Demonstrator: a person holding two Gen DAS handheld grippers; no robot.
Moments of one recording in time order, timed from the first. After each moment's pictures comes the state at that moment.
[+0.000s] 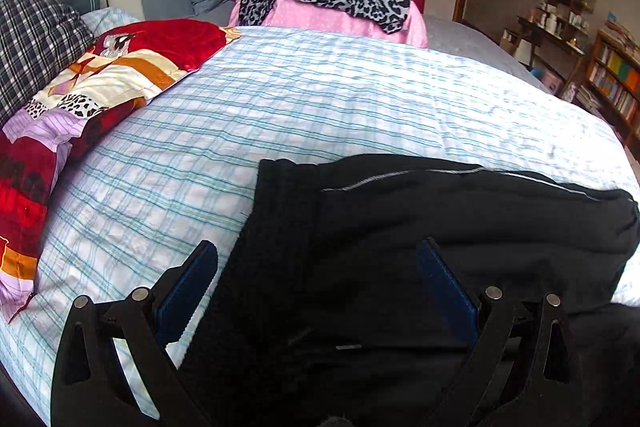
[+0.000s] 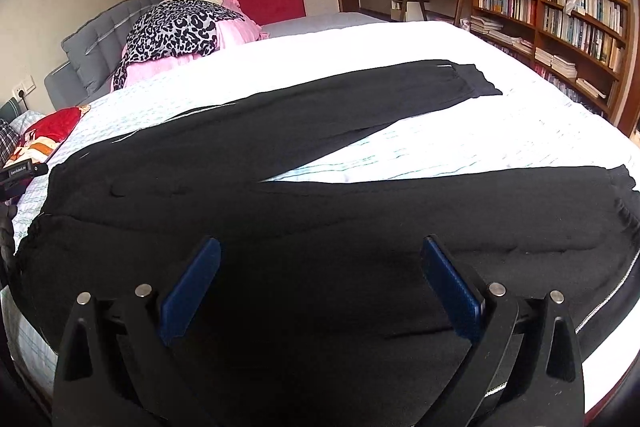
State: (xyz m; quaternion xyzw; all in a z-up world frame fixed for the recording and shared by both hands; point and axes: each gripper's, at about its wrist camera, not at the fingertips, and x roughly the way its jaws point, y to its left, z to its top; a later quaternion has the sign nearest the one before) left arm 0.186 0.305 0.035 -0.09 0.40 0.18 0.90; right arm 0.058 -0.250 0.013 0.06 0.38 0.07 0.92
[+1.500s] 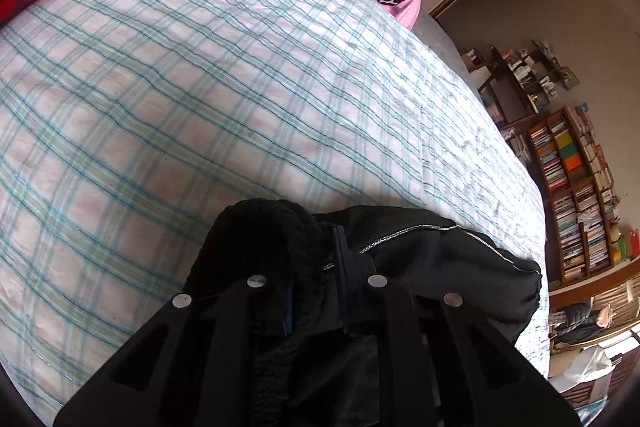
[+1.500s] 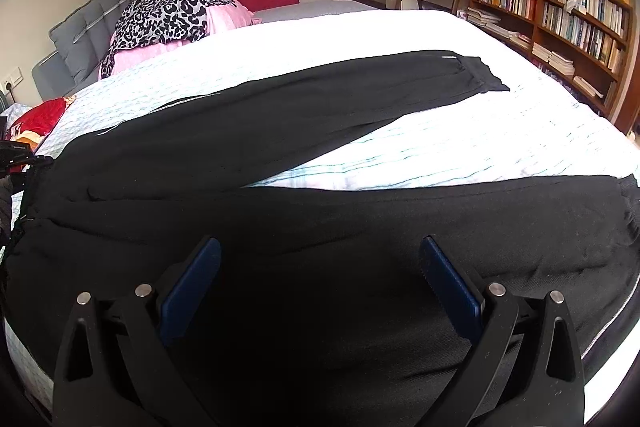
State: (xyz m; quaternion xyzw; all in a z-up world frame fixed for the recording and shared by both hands) left arm 0.254 0.383 -0.009 -0.33 0.44 0.04 0.83; right arm 0.091 -0.248 0.000 0.05 0.40 0.05 0.91
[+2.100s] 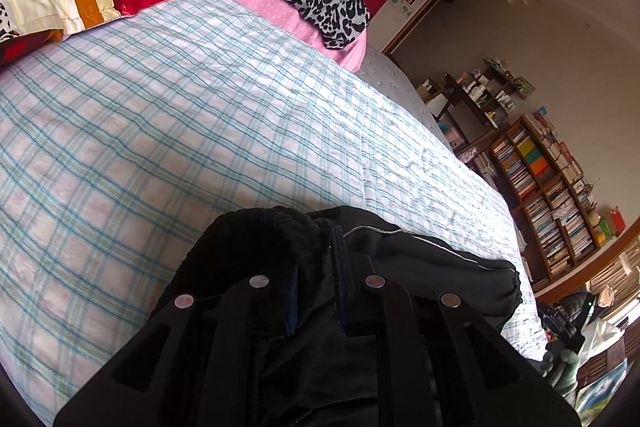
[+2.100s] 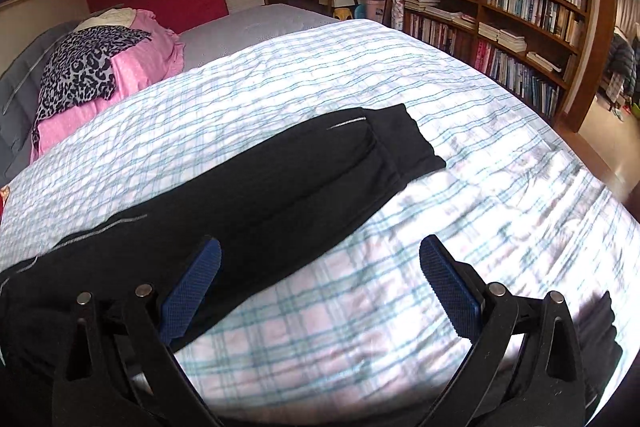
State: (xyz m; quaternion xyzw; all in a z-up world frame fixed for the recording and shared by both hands) left arm 0.212 0.356 0.030 -0.30 0.34 0.00 0.89; right arm 0.268 -0.373 0.037 0.10 0.42 -0.05 0.90
